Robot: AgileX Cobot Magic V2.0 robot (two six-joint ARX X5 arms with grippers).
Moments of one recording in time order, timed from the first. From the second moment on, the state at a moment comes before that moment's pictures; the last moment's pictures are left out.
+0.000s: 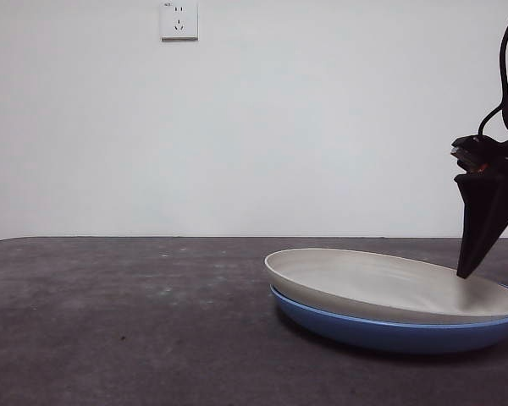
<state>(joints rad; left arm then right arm) -0.65 0.61 1.37 -1.27 0.16 0.00 0.04 1.63 0.95 -0.77 -0.57 0.07</state>
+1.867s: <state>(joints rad) -0.65 0.61 1.37 -1.24 0.16 0.00 0.35 1.83 1.31 -0.79 -0.55 0.32</state>
